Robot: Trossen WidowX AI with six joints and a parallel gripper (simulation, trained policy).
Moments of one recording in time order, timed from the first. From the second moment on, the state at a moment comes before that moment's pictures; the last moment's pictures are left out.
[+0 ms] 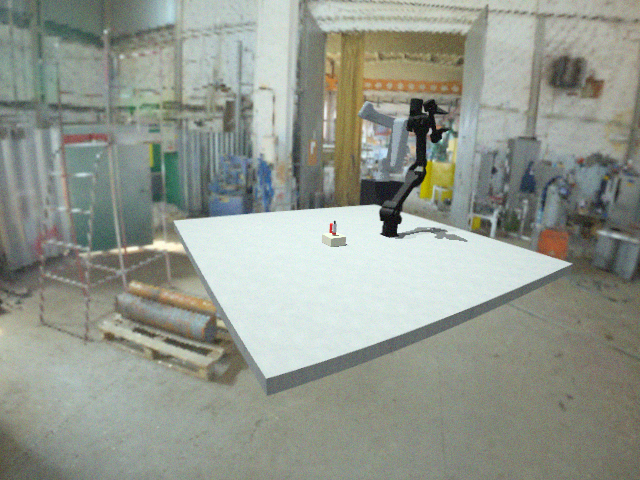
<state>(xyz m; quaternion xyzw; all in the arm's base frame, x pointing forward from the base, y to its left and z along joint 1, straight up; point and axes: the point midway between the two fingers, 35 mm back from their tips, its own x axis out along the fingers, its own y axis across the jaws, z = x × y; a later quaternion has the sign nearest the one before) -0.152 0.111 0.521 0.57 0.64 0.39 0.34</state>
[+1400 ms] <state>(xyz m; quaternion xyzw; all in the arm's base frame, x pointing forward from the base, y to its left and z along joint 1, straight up) -0.024 0.144 0.505 0.63 0.65 0.27 0.34</state>
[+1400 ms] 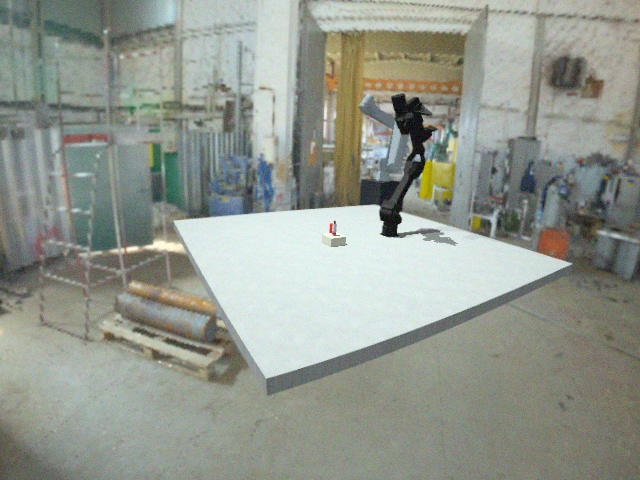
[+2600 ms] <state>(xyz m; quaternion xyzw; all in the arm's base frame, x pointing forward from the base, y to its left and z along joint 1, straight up) 0.084 0.150 0.486 0.65 0.61 0.23 0.40</state>
